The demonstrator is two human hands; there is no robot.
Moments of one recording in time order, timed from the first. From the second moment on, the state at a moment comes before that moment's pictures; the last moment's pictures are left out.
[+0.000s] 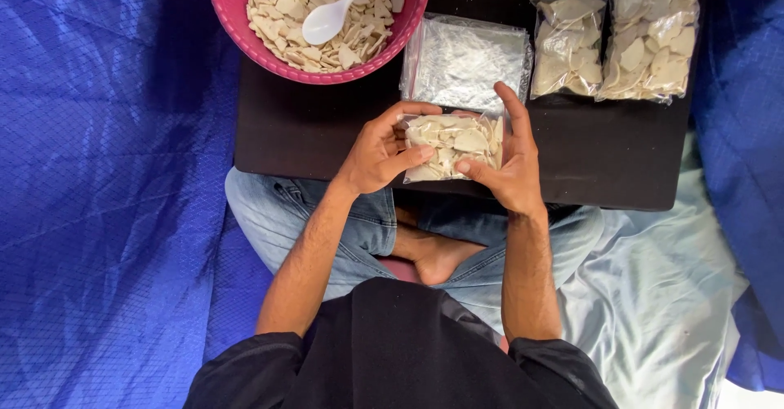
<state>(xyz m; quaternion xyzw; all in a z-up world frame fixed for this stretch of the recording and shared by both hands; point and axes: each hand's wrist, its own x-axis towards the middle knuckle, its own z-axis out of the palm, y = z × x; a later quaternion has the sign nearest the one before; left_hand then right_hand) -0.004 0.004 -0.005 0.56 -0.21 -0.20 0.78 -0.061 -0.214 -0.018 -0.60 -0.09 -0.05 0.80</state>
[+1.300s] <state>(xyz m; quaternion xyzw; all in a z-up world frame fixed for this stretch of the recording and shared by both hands) 0.002 -0.024 0.009 0.69 -0.23 -0.28 0.63 -0.067 -0.234 0.030 -0.51 0.07 -0.09 0.85</state>
